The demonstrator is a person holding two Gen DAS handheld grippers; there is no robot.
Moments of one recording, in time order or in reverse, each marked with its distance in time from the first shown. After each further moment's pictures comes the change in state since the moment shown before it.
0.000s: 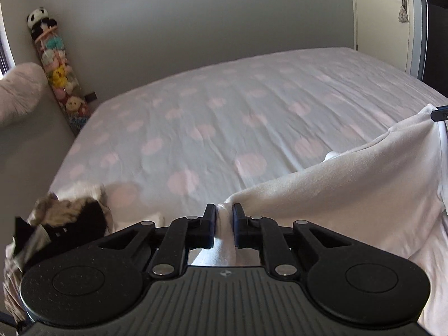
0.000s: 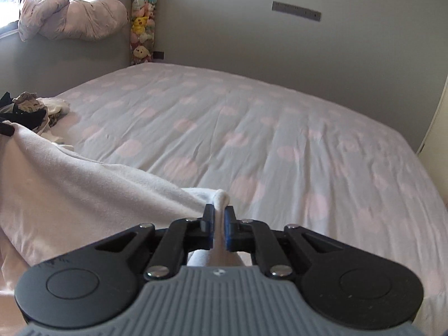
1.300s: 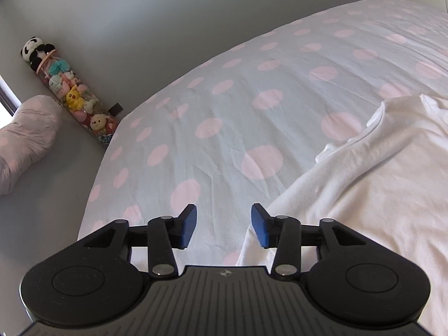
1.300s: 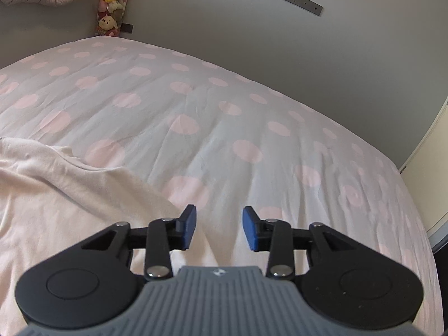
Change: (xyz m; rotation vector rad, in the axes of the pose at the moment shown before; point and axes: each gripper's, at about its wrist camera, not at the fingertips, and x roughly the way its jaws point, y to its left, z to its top) left arm 0.215 0.025 0.076 0.154 0.131 0.213; right arm 0.262 -0.028 0.108 -0.082 0.116 -0.151
